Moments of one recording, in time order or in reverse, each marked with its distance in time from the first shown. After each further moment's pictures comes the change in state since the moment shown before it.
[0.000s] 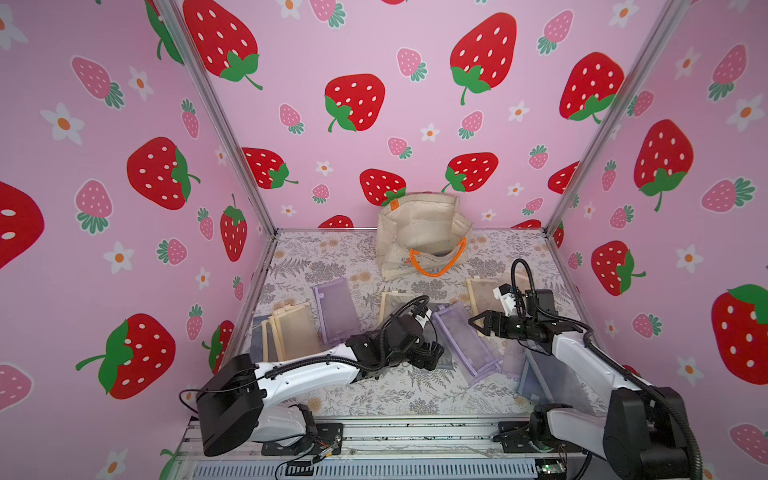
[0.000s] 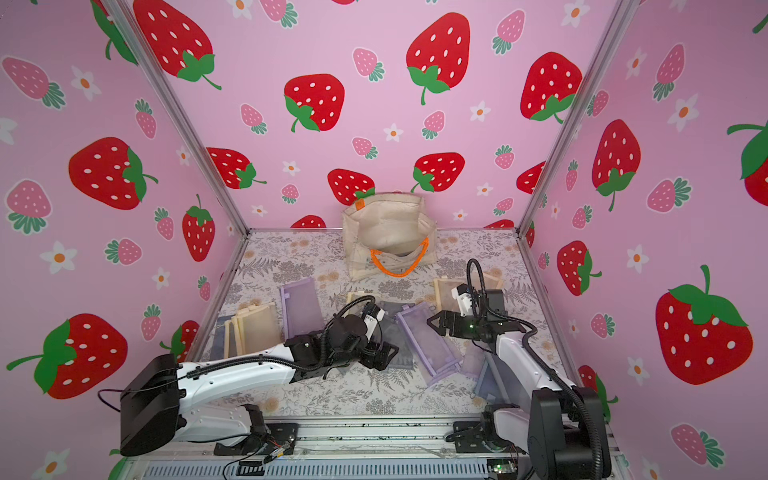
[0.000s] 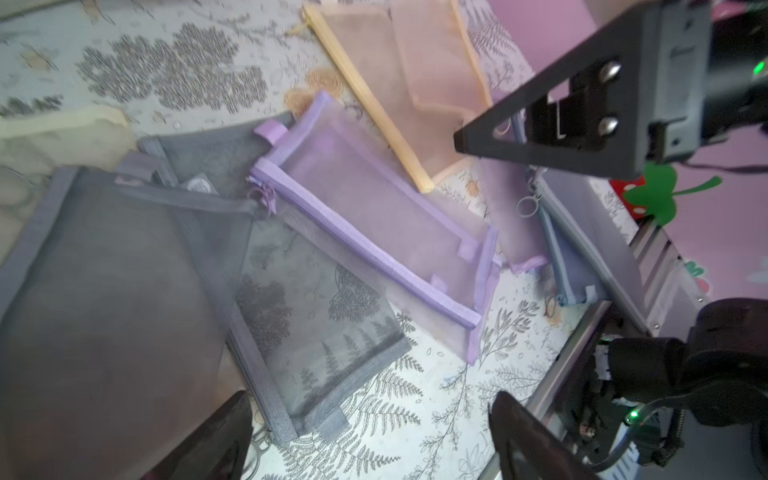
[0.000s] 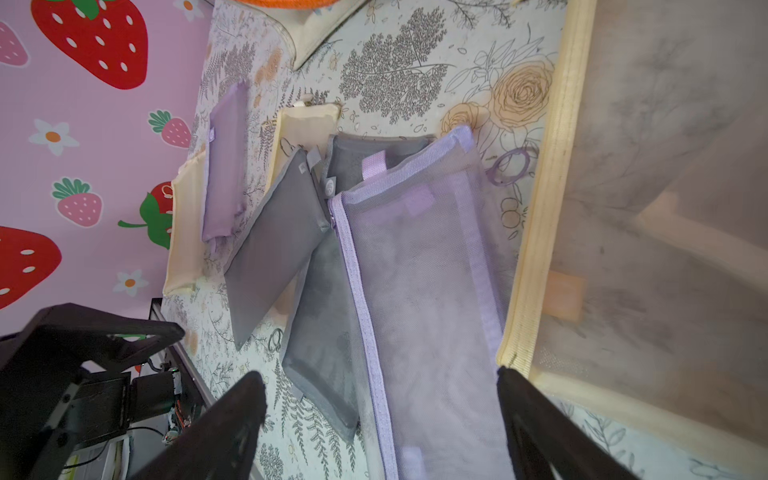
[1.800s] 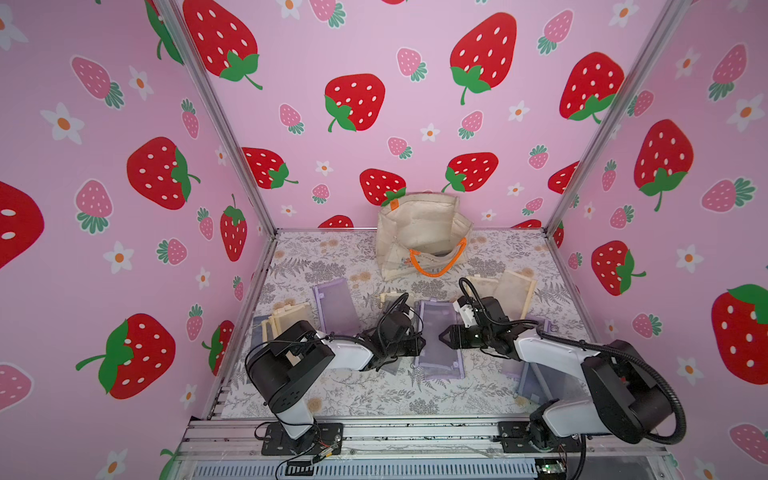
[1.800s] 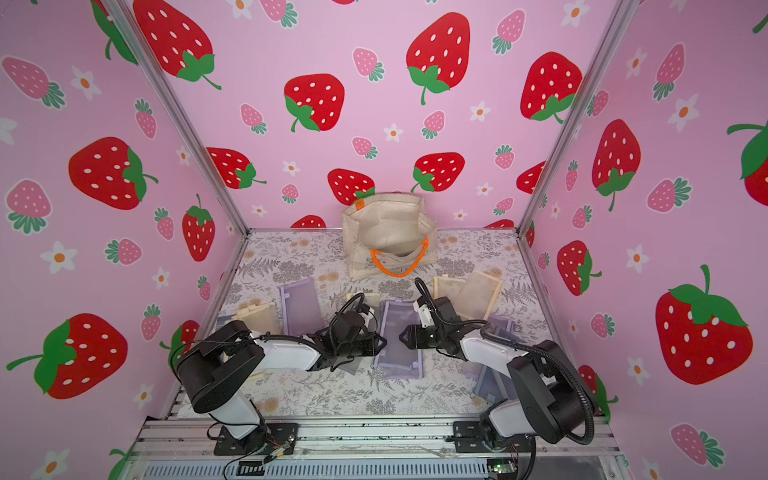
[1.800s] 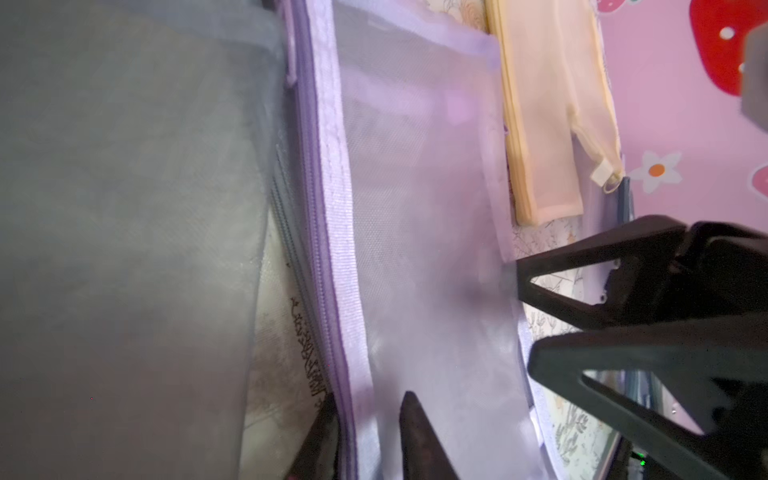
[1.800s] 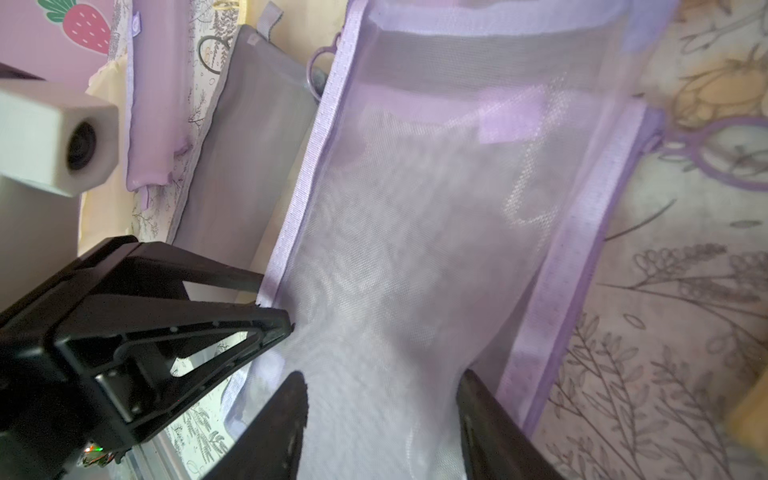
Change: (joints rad) left arm 0.199 0.317 -0.111 0.394 0.197 -0.178; right arm 0.436 0.217 -0.023 0.278 0.266 0.213
